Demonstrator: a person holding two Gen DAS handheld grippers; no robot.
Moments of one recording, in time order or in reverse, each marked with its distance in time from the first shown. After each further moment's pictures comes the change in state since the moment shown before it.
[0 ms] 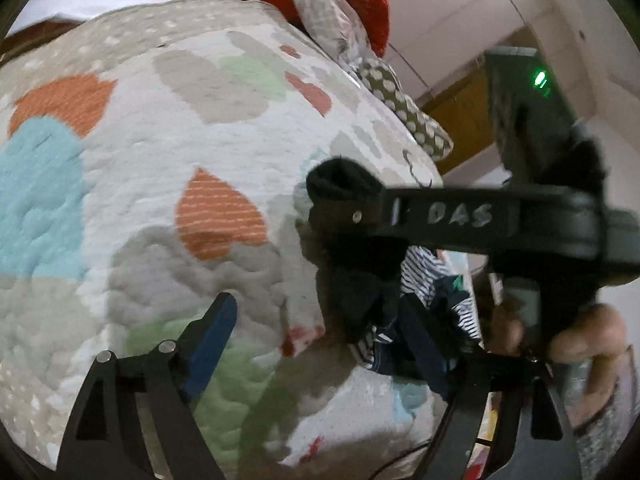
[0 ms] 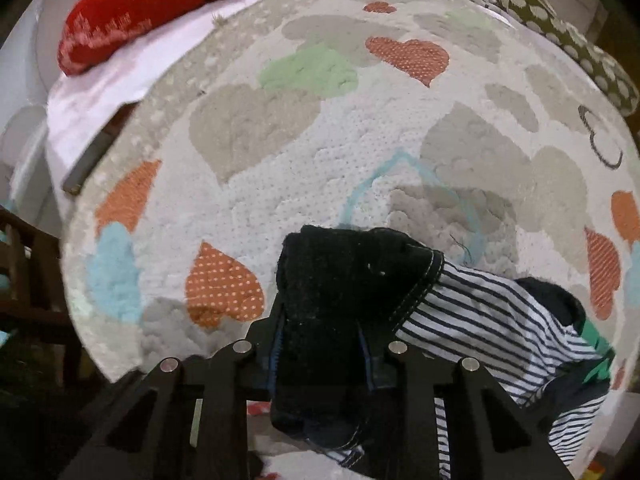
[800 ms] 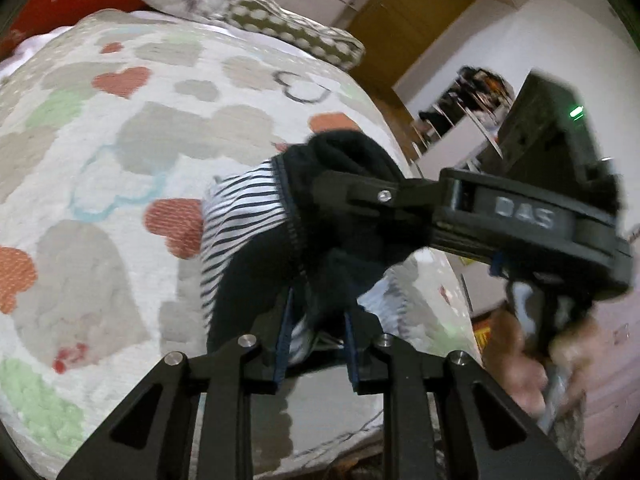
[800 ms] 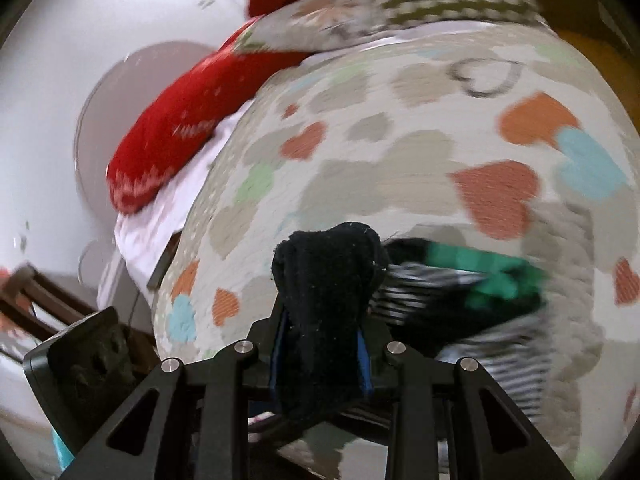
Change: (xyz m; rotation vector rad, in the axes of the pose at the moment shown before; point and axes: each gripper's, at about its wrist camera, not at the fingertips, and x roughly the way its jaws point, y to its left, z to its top) left arm 0.065 -0.180 -0.025 0.342 0.243 -0.033; right arm -0.118 -0.178 -0.095 0.350 -0.323 0.313
